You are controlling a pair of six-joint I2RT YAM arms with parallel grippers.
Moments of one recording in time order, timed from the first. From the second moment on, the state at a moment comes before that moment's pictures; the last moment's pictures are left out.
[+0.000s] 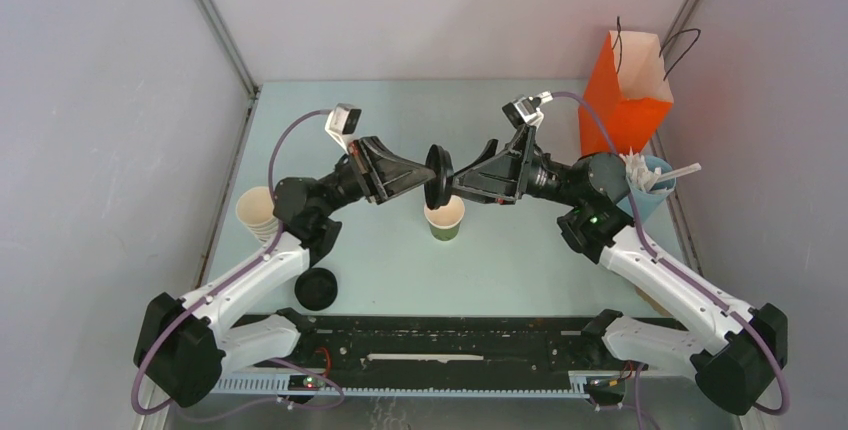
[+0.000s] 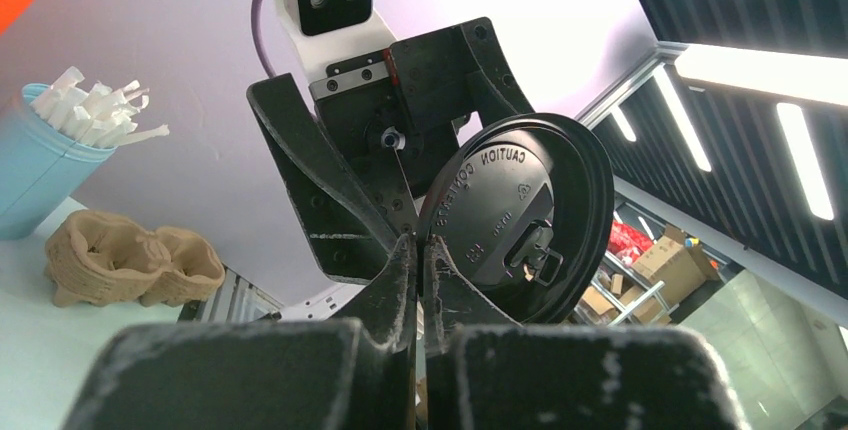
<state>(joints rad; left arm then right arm) -0.57 1.09 0.70 1.03 0.68 -1.42 0.67 1.06 0.91 0.64 -0.74 1.46</state>
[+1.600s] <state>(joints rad) -0.57 1.07 0.65 0.99 0.66 -1.43 0.74 1.06 0.91 0.49 -0.63 1.37</state>
